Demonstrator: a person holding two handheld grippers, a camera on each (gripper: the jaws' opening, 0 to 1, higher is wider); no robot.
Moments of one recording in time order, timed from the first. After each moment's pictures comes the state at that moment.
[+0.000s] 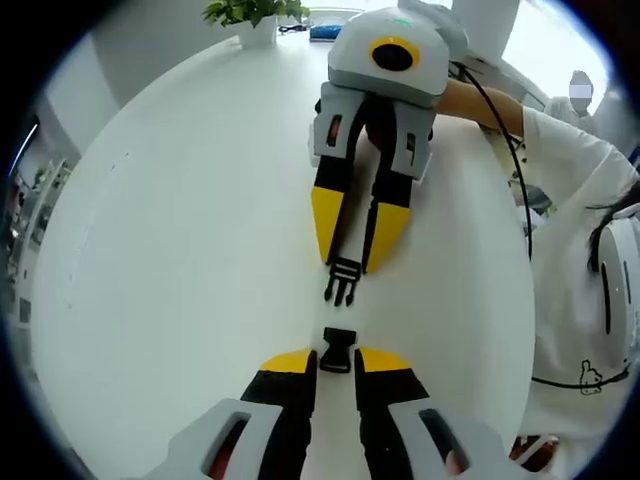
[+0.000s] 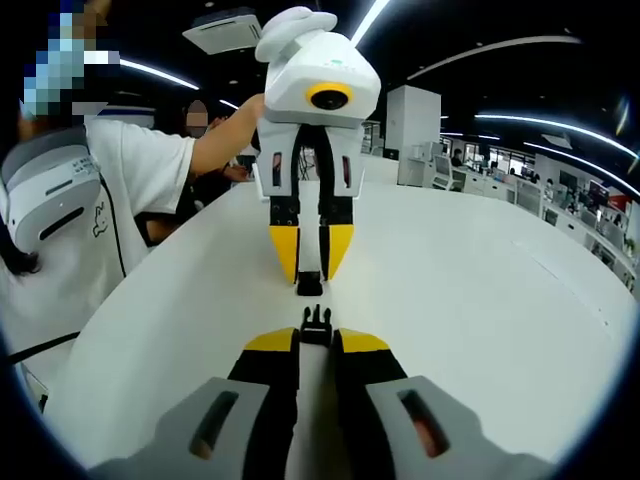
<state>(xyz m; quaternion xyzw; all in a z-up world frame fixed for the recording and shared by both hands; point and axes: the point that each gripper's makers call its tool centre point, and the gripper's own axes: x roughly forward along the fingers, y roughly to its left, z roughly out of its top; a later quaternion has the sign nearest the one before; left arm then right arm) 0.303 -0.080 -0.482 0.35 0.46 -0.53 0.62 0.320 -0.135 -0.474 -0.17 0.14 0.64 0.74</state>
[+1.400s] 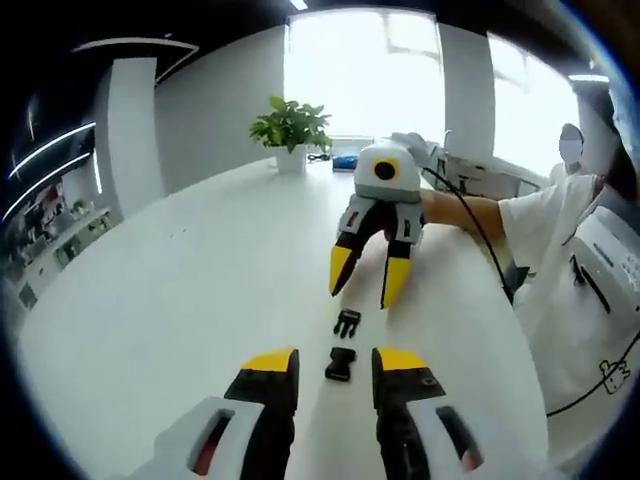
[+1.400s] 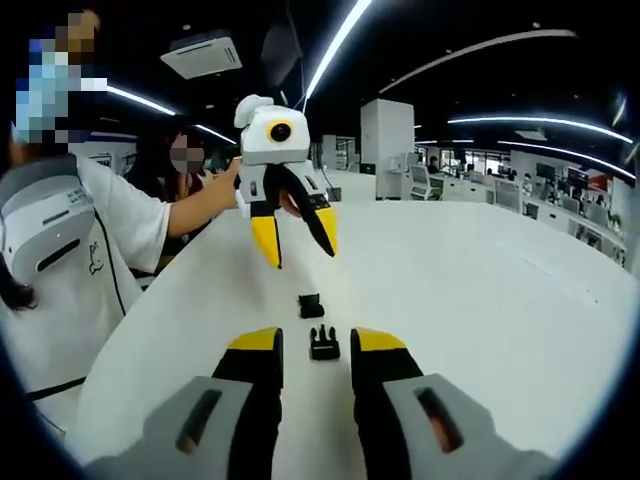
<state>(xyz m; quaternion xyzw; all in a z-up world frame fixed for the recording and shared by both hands) 0.322 -0.070 -0.444 0.17 0.23 -0.58 0.76 0.315 -0.140 -0.458 -0.12 0.13 0.60 0.78</state>
